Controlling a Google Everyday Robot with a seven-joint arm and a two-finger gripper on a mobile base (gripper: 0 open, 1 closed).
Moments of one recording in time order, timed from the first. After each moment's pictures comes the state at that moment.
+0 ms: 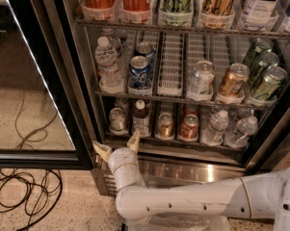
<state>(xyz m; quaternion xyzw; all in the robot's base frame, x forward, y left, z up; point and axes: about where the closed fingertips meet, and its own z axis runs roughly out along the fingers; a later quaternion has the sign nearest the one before) 0.595 0.084 0.629 -0.11 0.72 0.08 0.68</state>
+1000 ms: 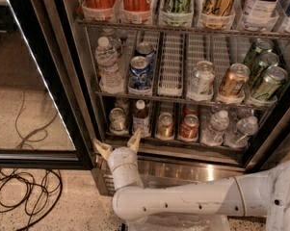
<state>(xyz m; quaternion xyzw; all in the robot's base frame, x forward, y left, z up) 0.602 0.080 0.630 -0.09 0.71 0.06 0.70</state>
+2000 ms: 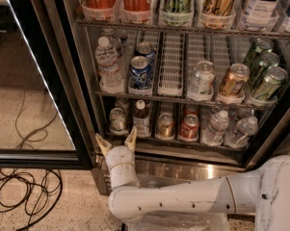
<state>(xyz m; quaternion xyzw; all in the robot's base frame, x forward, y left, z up) 0.611 0.084 0.629 -0.07 0.69 0.06 0.72</state>
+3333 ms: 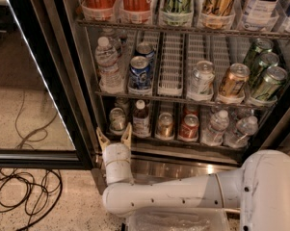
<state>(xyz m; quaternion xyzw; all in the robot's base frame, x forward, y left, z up) 0.630 0.094 0.626 -0.05 0.68 0.05 0.73</state>
